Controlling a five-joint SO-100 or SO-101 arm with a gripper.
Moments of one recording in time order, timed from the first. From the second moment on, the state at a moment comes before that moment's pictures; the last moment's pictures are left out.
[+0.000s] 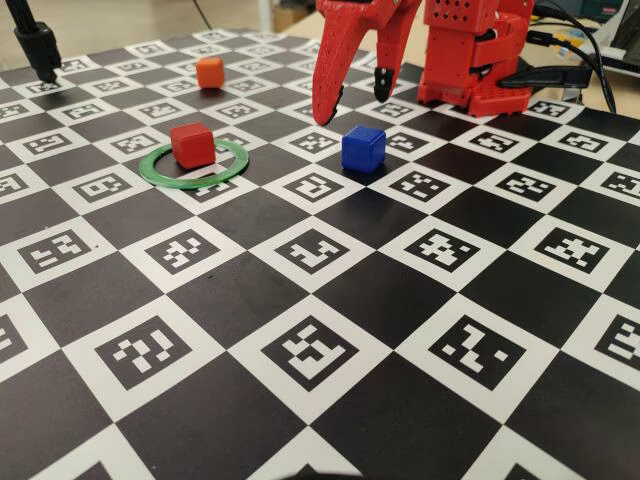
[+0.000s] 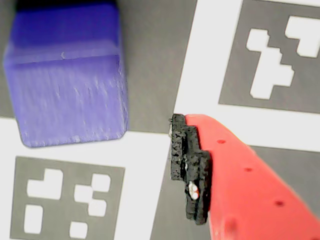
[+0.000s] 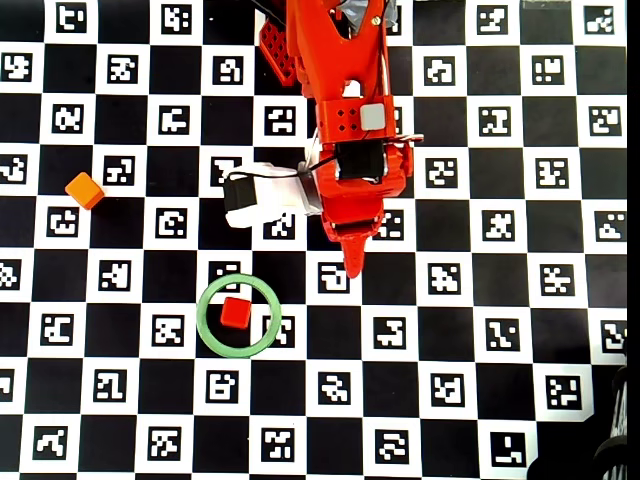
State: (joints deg) arm -3.3 103.0 121.3 71.3 -5.7
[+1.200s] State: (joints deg) arm -5.2 98.2 129.0 56.4 -4.7
